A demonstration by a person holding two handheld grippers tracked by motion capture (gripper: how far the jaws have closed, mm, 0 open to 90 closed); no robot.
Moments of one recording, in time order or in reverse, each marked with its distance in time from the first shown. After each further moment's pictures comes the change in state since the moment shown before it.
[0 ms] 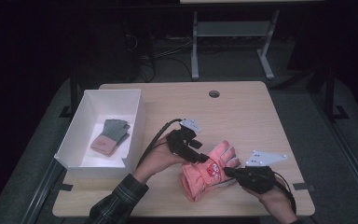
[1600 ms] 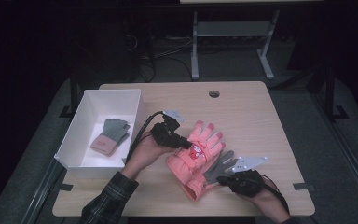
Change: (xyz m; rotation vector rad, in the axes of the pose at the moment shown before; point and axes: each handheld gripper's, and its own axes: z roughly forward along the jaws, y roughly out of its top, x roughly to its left) left arm 0.026 -0.010 -0.029 0.018 0.036 -0.118; right arm -0.001 -0.019 0.032 0.152 0.049 -0.011
